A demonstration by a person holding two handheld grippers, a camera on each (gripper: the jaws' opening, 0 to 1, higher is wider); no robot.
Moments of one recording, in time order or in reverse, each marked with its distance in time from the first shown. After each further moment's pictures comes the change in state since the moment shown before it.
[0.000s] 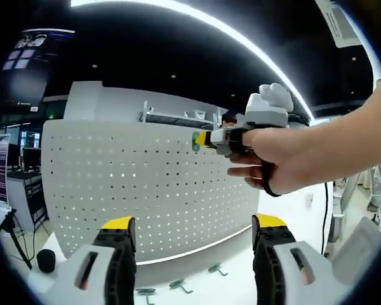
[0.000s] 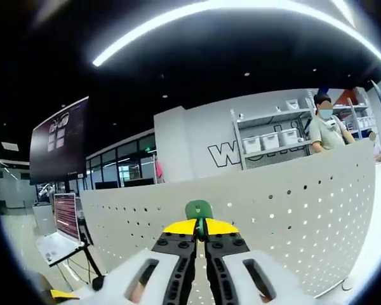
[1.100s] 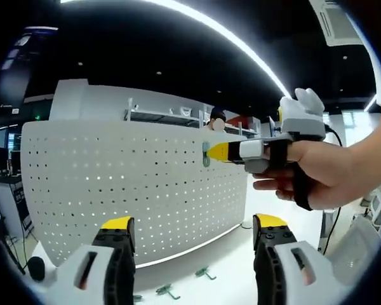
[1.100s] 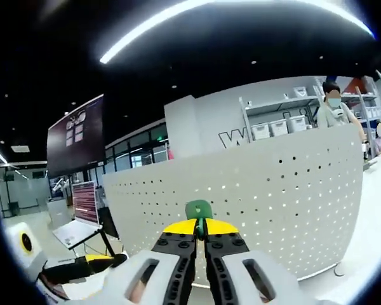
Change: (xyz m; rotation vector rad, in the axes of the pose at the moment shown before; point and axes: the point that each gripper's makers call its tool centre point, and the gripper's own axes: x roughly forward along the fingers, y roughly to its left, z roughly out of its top) left arm 0.021 -0.028 0.002 0.019 0.023 -0.092; right arm -0.077 -0.009 -0.021 0.024 0.085 0.088
